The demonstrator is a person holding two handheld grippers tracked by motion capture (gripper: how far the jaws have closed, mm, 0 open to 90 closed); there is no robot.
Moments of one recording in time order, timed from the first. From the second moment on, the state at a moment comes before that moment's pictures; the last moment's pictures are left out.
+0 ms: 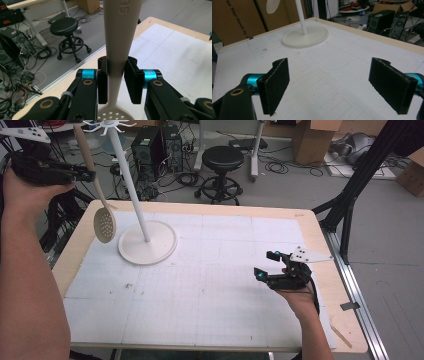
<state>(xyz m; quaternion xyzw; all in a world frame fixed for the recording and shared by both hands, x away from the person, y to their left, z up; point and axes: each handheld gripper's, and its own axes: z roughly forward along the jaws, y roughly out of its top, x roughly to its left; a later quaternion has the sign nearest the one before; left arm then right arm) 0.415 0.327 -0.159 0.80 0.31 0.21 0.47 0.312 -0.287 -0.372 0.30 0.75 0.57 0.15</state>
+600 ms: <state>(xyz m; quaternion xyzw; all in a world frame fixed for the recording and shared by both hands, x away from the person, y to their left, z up) 0.421 0.321 -0.154 0.81 0.31 0.21 0.45 0.311 -0.287 -0.372 0.30 0.75 0.57 0.15</state>
